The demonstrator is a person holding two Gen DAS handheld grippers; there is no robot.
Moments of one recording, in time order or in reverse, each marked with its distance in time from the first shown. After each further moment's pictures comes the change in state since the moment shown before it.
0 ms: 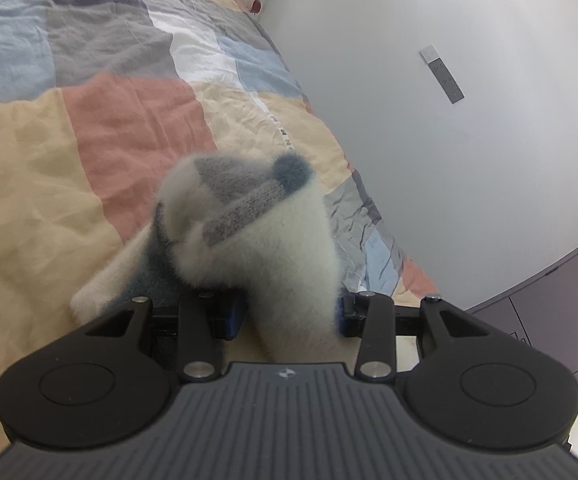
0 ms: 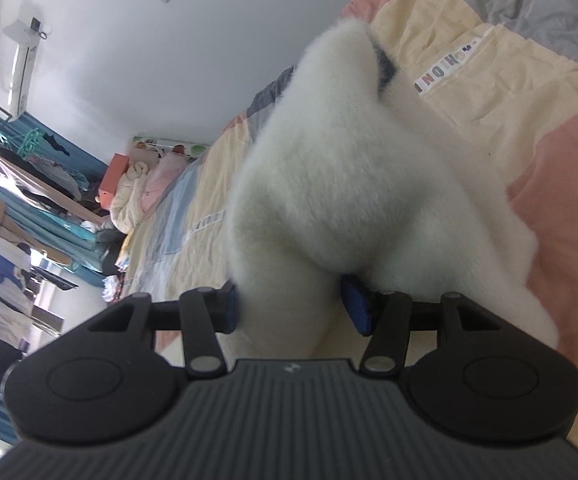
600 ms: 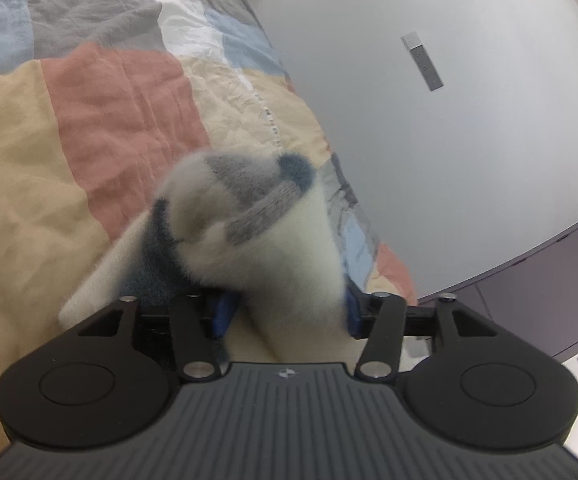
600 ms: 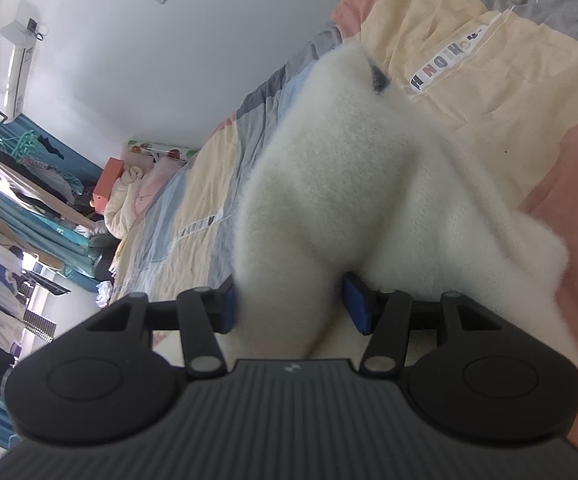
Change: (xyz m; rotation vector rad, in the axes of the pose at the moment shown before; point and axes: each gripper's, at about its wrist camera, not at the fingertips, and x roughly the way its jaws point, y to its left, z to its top) left arm 0.006 0.024 0.016 -0.036 0.070 -0.124; right arm 0.018 -0.009 -0.001 0.011 -0.016 0.010
